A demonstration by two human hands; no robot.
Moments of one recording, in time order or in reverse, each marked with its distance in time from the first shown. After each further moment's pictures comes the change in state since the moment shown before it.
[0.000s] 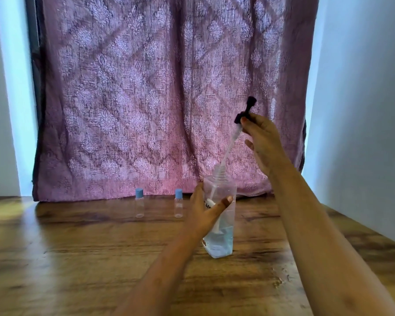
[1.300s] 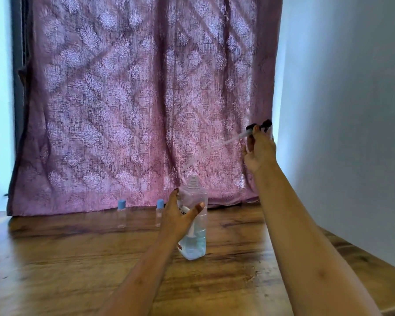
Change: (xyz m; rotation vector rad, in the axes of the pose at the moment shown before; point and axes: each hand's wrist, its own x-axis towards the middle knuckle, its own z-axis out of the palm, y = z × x) left_hand -0.006 0.007 -0.010 0.034 0.083 0.010; right_hand 0.003 -0.036 -0.033 0.503 0.466 0.193
